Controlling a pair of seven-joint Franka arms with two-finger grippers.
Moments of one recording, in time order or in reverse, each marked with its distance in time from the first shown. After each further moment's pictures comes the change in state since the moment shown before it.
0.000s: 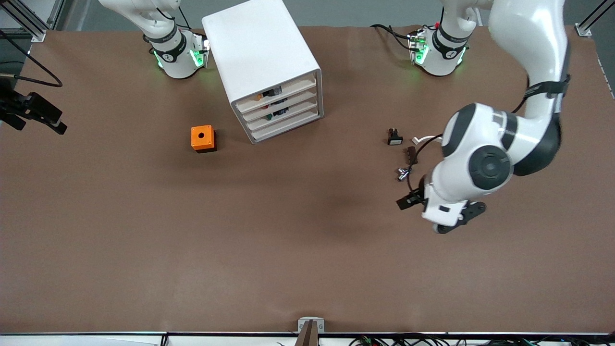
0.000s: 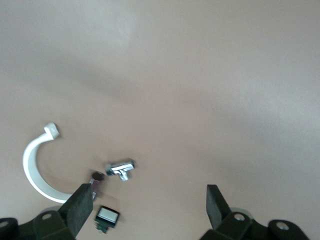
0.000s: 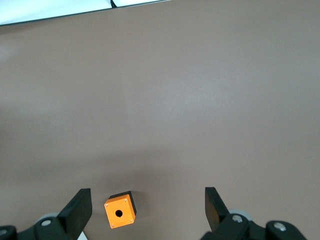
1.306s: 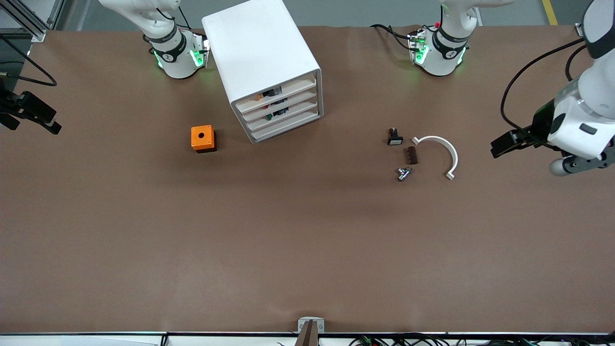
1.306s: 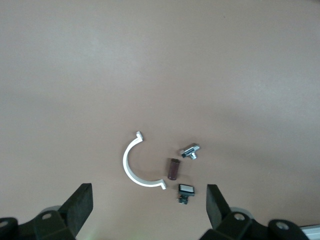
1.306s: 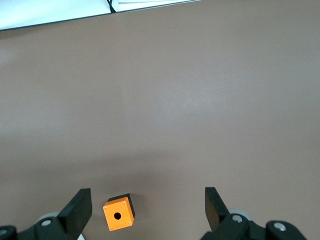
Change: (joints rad) left arm 0.189 -0.335 0.003 -0.005 0.004 -0.262 0.424; right arm -0.006 0.003 -0.003 0.016 -0.001 0.000 -0.006
